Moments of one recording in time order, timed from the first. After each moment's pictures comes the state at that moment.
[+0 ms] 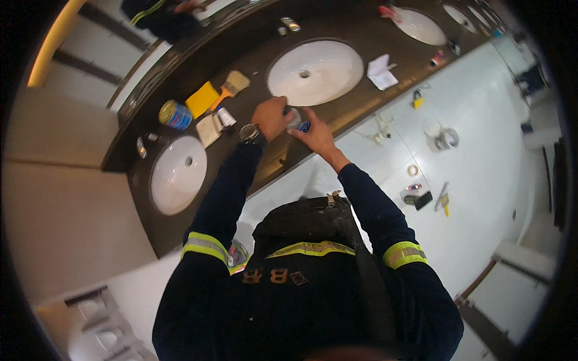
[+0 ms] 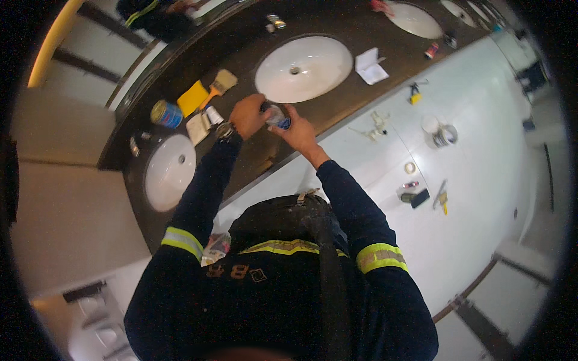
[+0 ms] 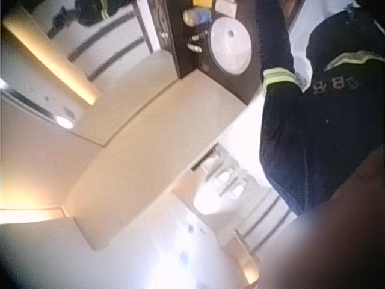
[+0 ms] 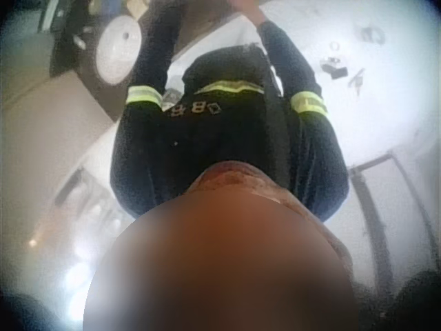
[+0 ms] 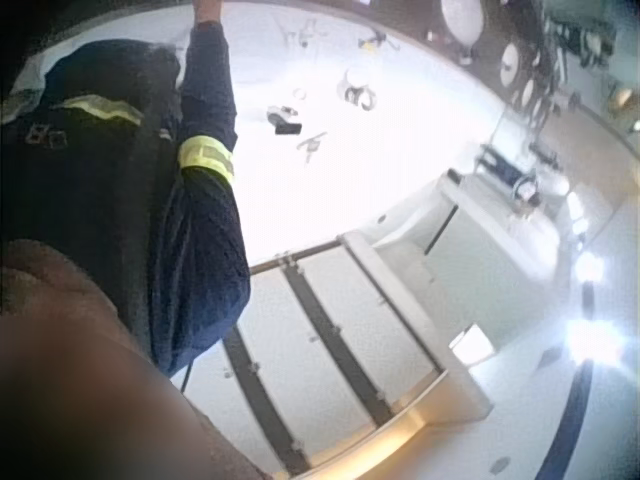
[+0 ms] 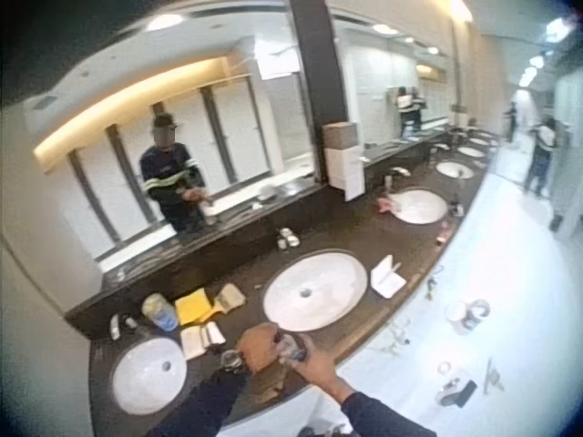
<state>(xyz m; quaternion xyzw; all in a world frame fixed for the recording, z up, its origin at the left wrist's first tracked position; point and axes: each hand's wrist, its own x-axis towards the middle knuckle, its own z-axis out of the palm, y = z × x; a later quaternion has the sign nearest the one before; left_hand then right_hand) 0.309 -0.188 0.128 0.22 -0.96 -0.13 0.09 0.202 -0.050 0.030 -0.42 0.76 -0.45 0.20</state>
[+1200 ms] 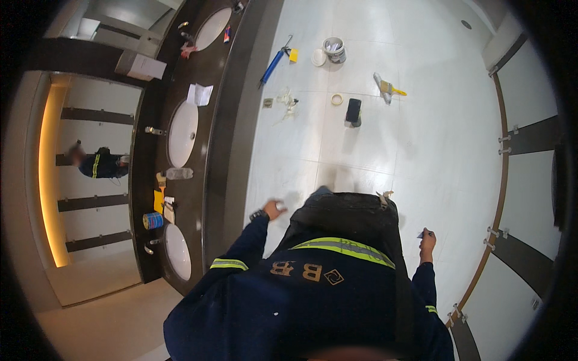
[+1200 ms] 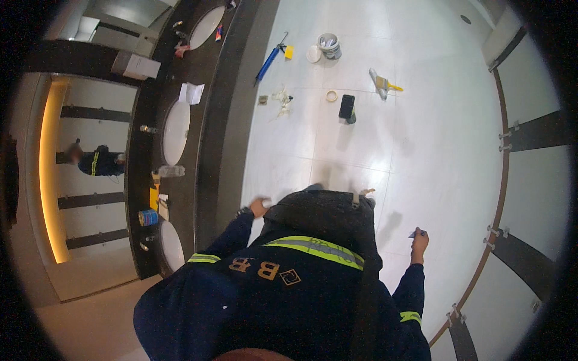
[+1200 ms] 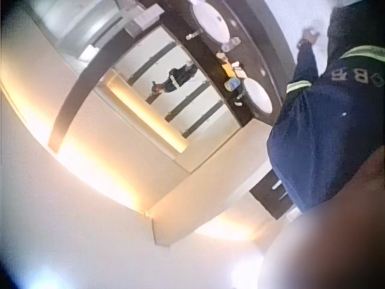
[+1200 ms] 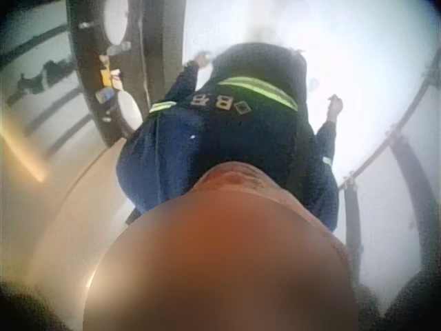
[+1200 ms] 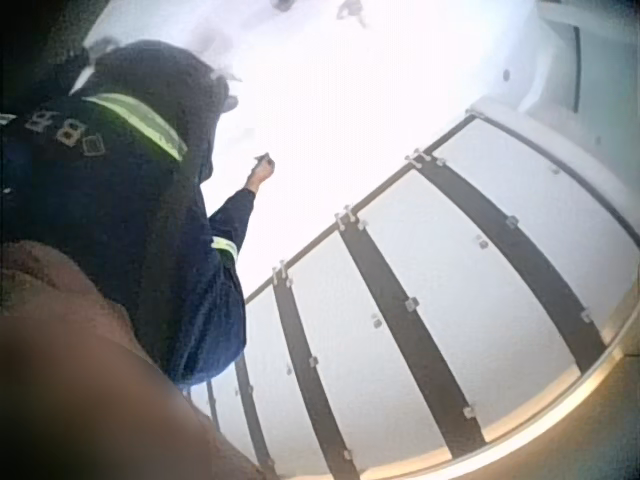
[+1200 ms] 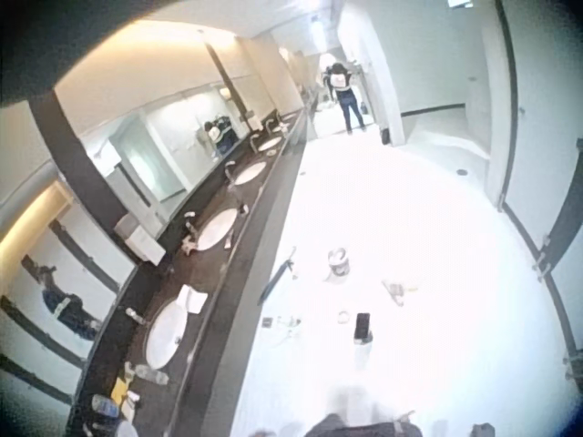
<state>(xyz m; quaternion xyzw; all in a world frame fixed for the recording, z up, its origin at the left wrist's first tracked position) 0.403 0.205 -0.117 0.05 -0.93 -0.18 -0.33 0.528 0.895 -0.214 0.51 0.70 -0.49 0.11</state>
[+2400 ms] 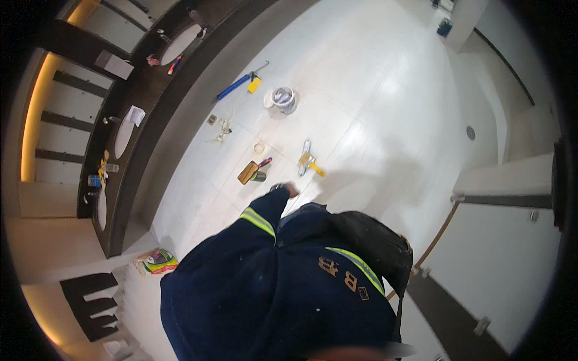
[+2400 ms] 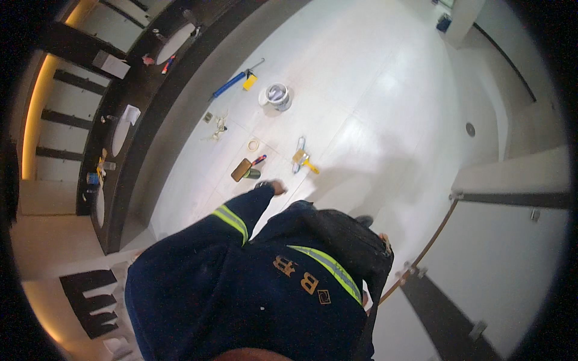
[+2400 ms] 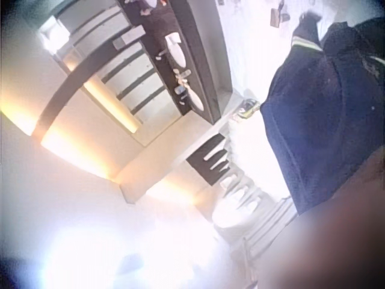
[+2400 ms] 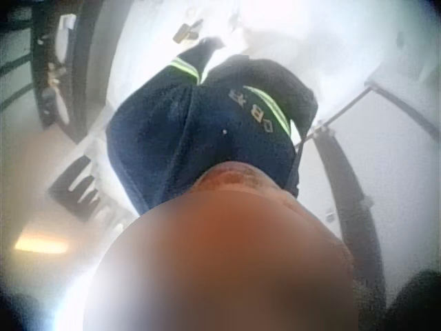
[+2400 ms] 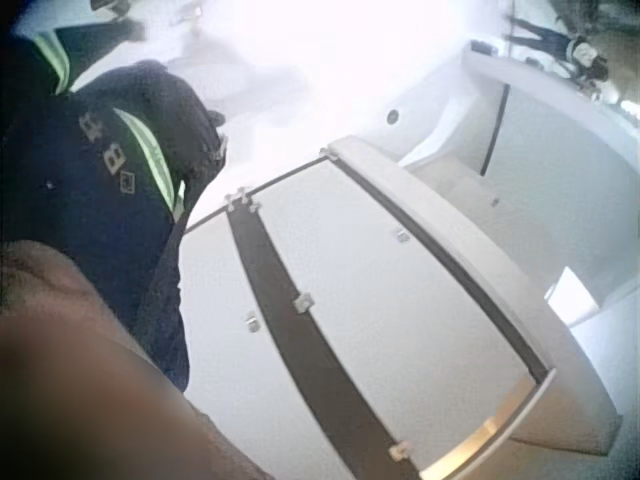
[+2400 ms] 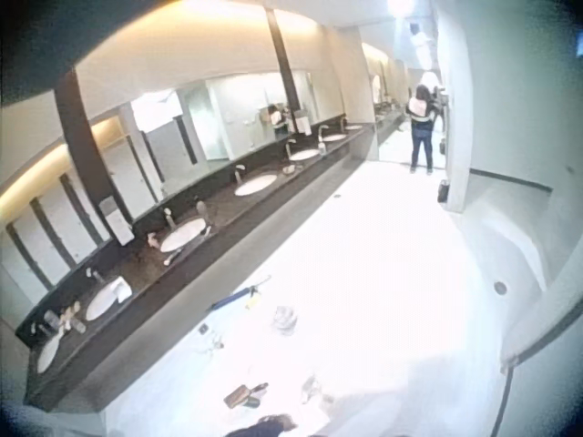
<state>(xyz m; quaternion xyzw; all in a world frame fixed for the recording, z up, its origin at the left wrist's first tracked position) -0.207 0.892 -0.247 0.17 -0.88 -0.15 -0.42 -0.065 1.552 -0.217 0.36 0.77 -0.49 0.20</state>
